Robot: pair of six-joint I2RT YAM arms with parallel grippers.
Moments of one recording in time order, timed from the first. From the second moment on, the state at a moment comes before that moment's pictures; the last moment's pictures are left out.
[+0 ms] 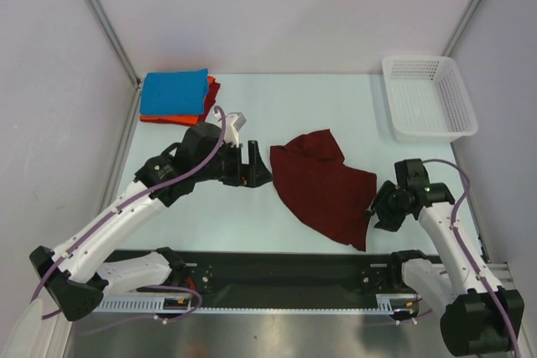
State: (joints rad) left arm -0.73 1.06 1.14 -0.71 0.17 -0.58; right arm 0.12 0.91 0.69 -1.01 -0.15 0.75
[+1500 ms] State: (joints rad) left arm -0.73 1.01 1.28 -0.77 0.01 -0.58; right arm -0.02 0.96 1.79 -0.96 -0.09 0.66
